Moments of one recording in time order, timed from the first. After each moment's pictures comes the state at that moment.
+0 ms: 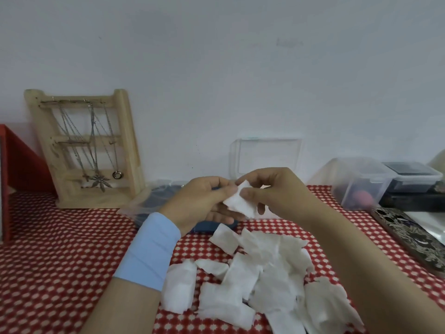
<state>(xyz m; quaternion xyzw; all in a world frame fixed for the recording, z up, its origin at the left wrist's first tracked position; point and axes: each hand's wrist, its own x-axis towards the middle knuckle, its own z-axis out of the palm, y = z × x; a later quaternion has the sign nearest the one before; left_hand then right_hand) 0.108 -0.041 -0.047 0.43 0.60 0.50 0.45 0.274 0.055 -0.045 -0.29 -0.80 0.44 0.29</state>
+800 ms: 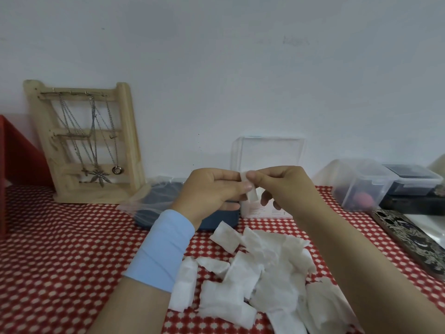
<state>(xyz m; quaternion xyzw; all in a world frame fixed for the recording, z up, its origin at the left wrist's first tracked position) 0.118 -0.036 -0.045 0.44 0.60 0.55 0.38 0.267 0.051 -0.042 -0.37 -0.72 0.47 0.36</state>
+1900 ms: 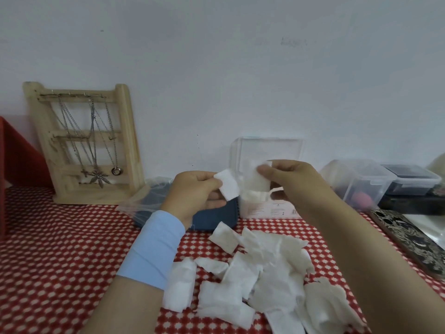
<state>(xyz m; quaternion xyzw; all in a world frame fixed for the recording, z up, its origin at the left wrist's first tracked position) 0.101 -0.036 -0.054 0.33 0.62 0.61 0.36 0.279 0.065 -0.036 -0.37 -0.67 0.54 0.35</state>
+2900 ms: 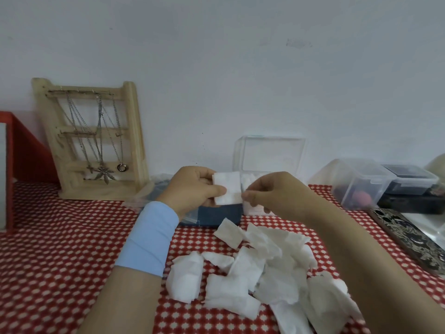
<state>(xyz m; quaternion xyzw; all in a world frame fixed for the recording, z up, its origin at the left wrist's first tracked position) 0.084 -0.044 -0.049 0.41 0.66 0.52 0.35 0.265 0.047 -0.040 -0.39 -0.84 0.33 0.17</state>
